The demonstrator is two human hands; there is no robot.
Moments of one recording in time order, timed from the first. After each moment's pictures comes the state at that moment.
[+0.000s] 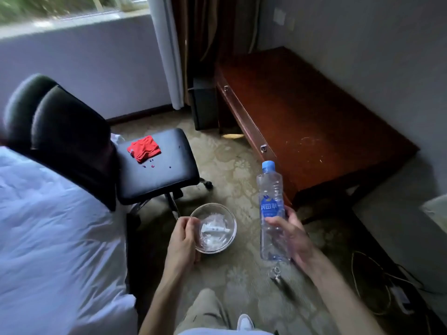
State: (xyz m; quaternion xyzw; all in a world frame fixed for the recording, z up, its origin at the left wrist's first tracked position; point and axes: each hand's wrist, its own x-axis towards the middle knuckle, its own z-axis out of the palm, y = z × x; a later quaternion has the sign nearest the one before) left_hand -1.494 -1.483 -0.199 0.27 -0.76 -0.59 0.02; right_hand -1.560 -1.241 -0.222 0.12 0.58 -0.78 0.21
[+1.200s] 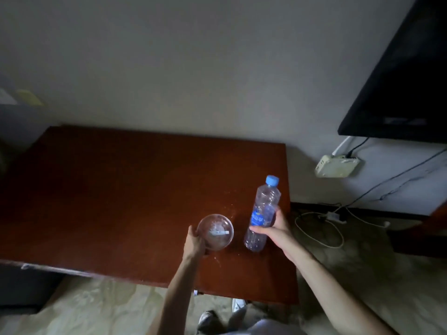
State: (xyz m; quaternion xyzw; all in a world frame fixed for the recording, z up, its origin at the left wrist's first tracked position) left_hand -2.134 -1.246 -0.320 -0.08 -0.82 -0.40 -0.40; right_hand -1.945 -1.099 -0.281 0.50 0.56 -0.64 -0.14
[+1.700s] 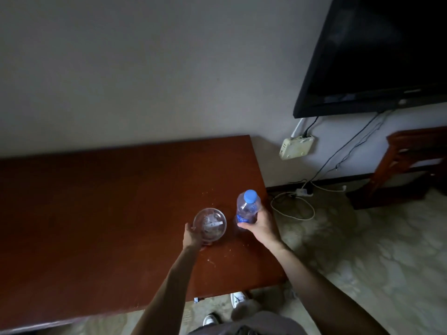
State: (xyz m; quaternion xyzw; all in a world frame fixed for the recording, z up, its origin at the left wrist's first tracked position) left_hand -2.150 -1.205 -0.349 -0.12 -0.79 -0.36 -0.48; right_hand -1.953 -1.123 -0.306 0.56 0.63 -0.49 -0.24
